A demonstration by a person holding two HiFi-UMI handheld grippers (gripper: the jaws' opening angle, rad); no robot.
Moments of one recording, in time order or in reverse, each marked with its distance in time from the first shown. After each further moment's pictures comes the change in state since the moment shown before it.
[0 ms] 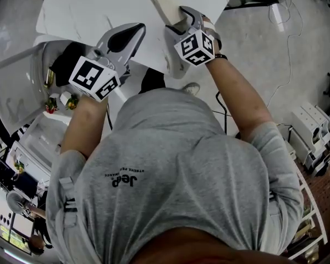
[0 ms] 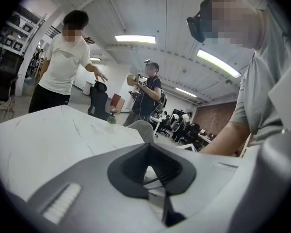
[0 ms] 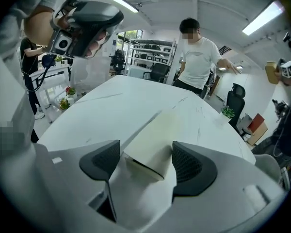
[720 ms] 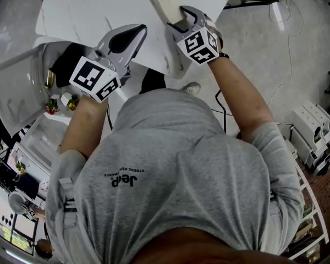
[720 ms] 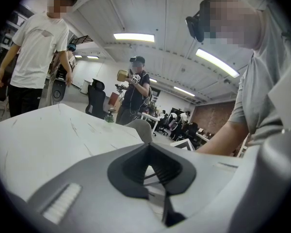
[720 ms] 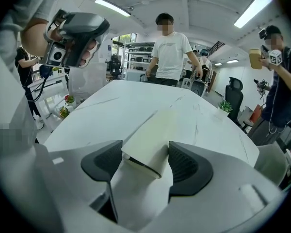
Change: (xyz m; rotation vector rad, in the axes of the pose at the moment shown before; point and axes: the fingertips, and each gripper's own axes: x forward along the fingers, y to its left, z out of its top) left arm 0.005 -0.006 -0.002 0.003 0.015 -0.025; right arm -0.006 -0.009 -0.001 0.087 -0.026 0.020
